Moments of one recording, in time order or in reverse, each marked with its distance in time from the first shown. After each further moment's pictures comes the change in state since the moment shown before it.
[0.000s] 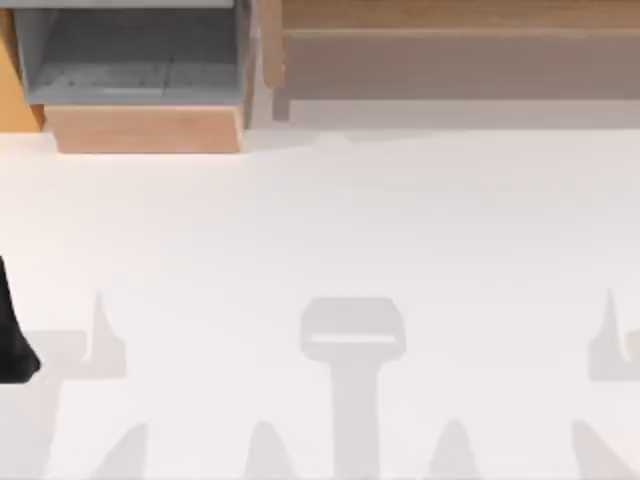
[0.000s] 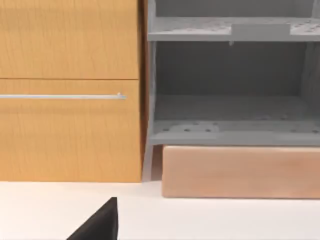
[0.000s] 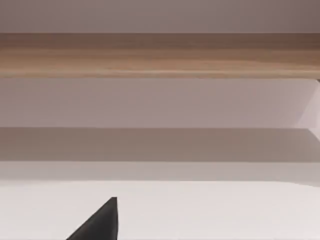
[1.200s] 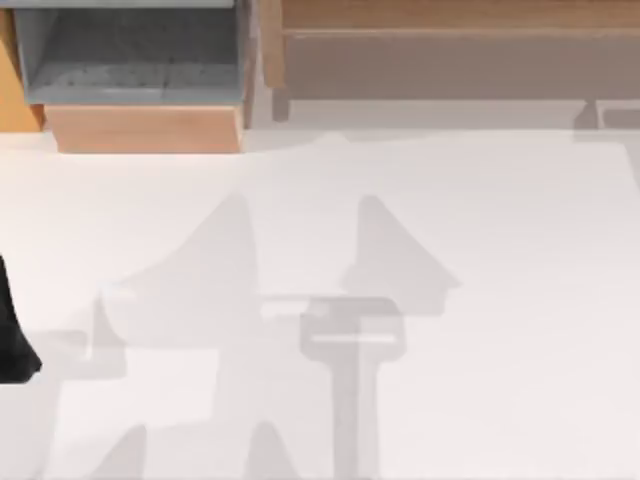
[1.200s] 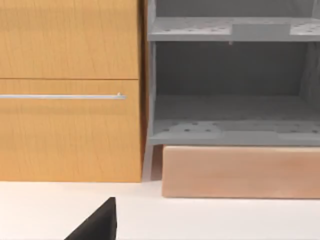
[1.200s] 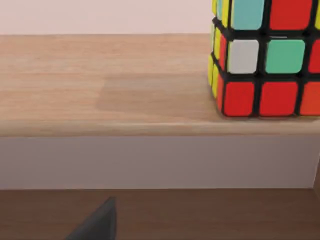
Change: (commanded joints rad) left arm 0.000 0.000 0.000 0.000 0.000 0.000; right arm -0.204 1.323 1.180 0.112 -0.179 0.015
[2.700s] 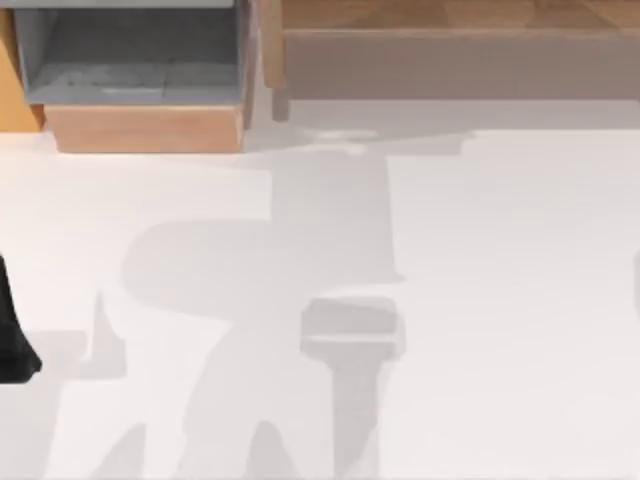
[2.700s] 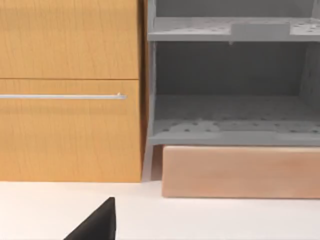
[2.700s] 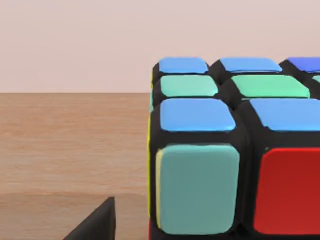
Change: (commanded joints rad) left arm 0.000 0.000 0.000 0.000 0.000 0.000; right arm -0.025 0.529 0.565 -0.001 -0.019 0.000
